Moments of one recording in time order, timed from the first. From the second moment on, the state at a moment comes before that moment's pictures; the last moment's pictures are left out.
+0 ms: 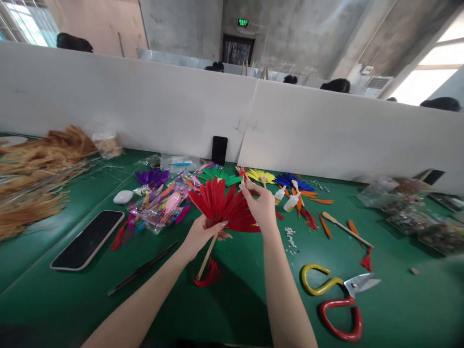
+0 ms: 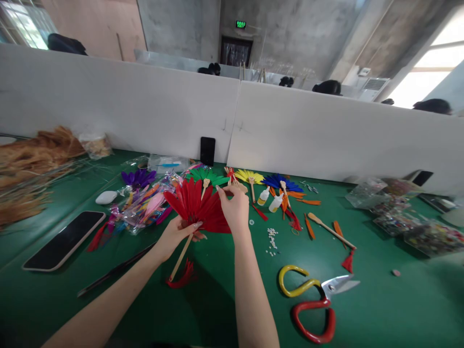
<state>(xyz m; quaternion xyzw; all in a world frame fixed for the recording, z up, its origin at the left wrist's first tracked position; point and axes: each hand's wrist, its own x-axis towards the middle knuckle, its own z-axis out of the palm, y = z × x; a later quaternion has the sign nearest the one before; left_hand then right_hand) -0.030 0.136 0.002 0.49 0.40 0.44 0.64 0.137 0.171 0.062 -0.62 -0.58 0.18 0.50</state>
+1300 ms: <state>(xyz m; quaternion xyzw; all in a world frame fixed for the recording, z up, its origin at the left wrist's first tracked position) -0.030 0.137 0.006 0.45 0.40 0.43 0.67 0.136 0.170 0.060 -0.62 -0.59 0.18 0.49</state>
